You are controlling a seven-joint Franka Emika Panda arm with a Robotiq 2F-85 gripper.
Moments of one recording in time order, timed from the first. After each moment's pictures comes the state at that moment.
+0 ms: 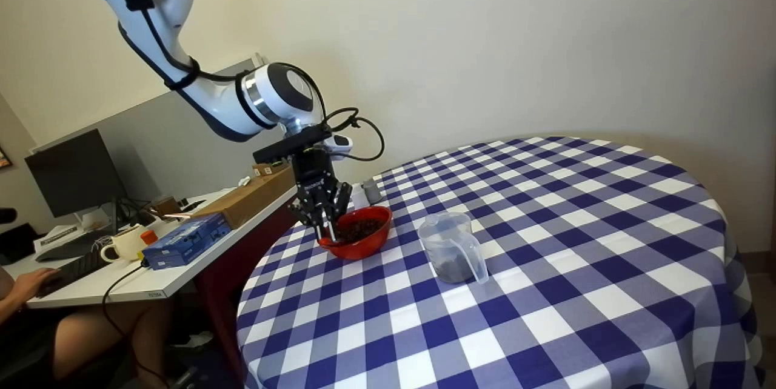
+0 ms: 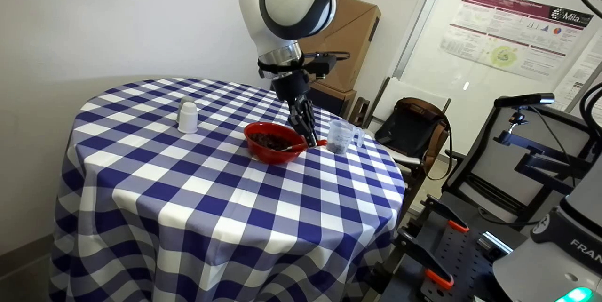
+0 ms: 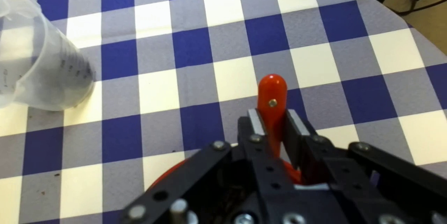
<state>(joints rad) 0.12 0.56 0.09 -1.89 -0.31 1.85 -0.07</state>
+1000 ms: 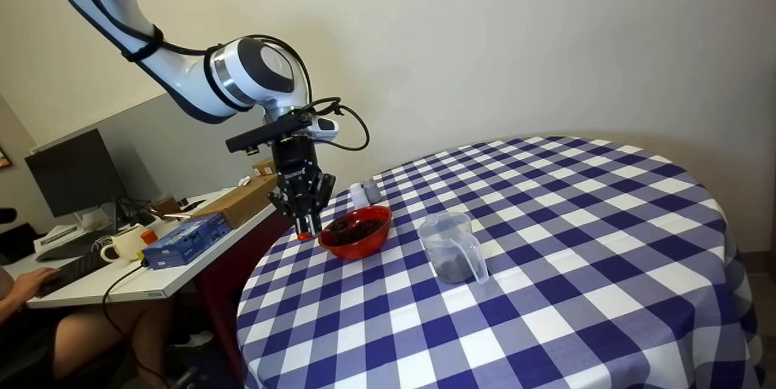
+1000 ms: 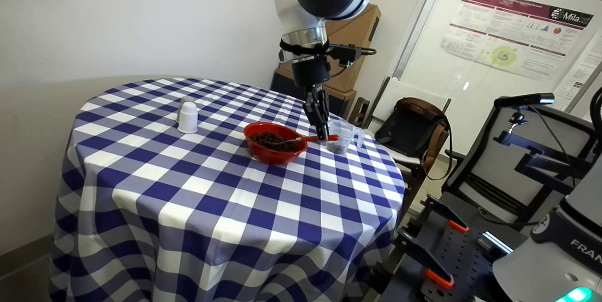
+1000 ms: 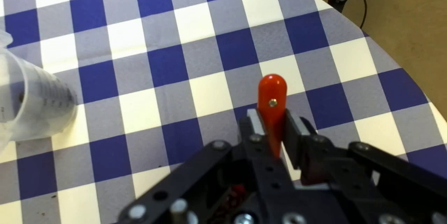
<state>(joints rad) 0.09 0.37 0.10 -2.10 -0.21 1.97 -0.08</state>
